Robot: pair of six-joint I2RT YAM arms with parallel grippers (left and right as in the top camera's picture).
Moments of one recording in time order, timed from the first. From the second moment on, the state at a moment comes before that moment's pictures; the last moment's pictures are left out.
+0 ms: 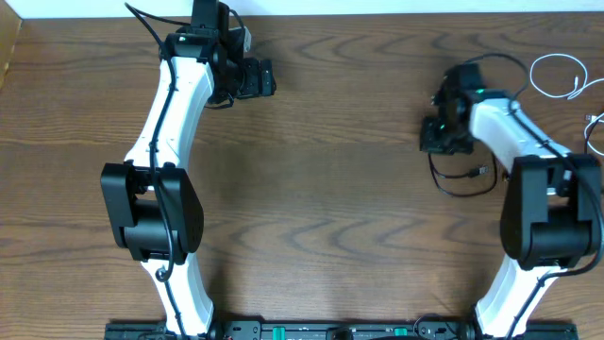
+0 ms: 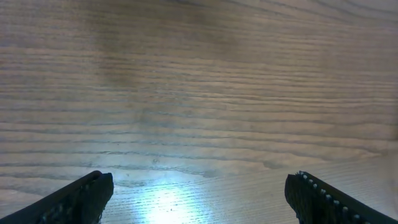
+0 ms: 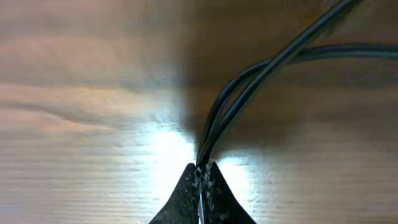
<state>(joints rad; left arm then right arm) -0.10 2.05 1.84 -0.97 0.25 -0.17 0.03 2.01 1.39 -0.74 -0.18 0.22</state>
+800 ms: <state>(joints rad) -0.10 2.05 1.84 -0.97 0.25 -0.17 -0.40 1.78 2.12 -0.73 -0.05 0.26</state>
